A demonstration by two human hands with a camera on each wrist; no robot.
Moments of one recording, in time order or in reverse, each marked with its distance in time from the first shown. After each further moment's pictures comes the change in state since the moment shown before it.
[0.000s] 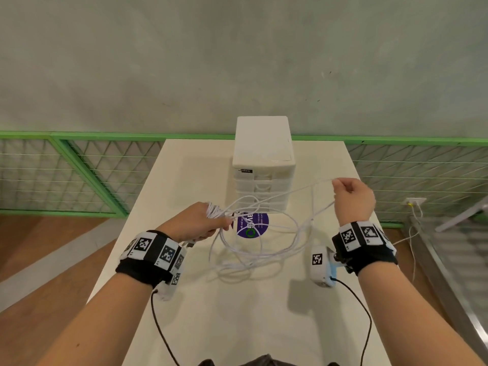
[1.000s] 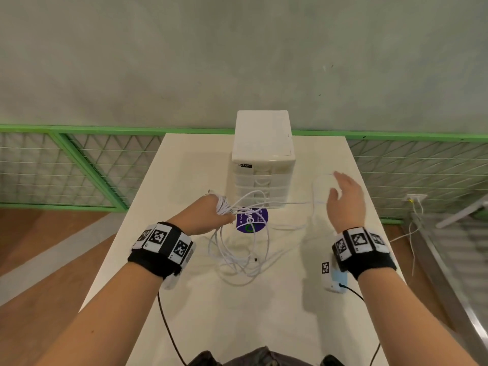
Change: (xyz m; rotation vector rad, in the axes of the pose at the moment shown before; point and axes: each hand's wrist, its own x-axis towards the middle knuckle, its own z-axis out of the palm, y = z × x) left_hand 0.015 0.008 0.015 0.378 0.137 0.090; right_hand -0.001 0.029 0.002 -0.341 -0.151 -0.289
